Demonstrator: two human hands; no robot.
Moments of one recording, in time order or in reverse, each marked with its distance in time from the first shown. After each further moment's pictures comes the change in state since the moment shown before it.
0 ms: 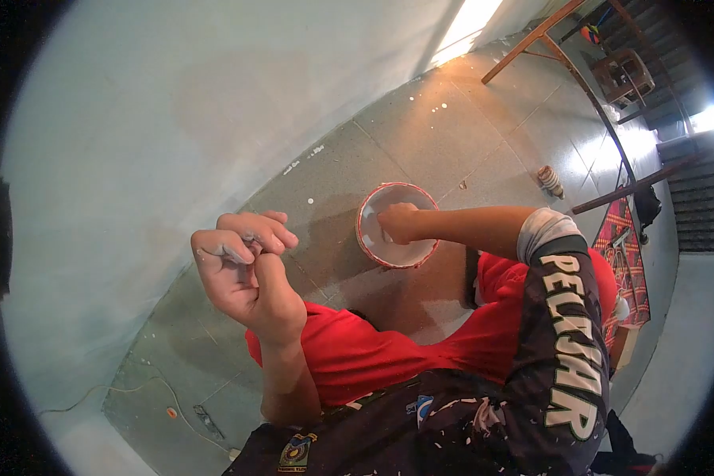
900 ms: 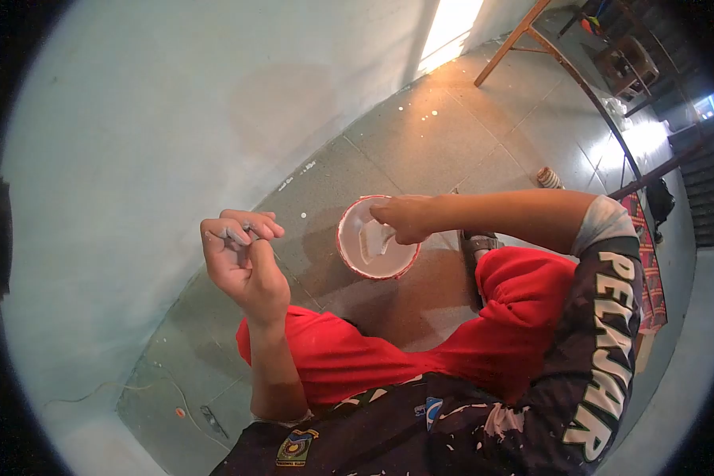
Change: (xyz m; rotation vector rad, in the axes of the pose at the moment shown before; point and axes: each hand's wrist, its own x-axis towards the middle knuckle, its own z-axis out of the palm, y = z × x) left_hand -0.008 -0.010 0.045 0.154 -0.067 -0.064; right_hand -0.104 0.042 -0.062 0.205 0.121 -0.248
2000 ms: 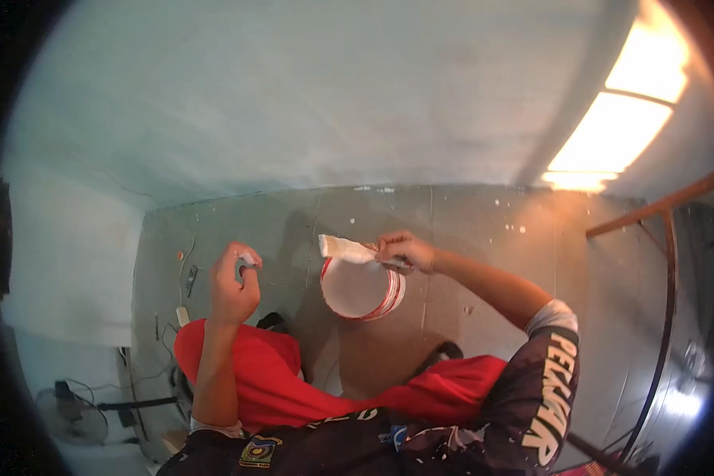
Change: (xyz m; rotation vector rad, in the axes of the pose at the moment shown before) left_hand -0.036 0.057 0.096 1.207 0.078 -0.176; right_hand 0.083 0.128 -0.041 1.234 -0.566 -0.620
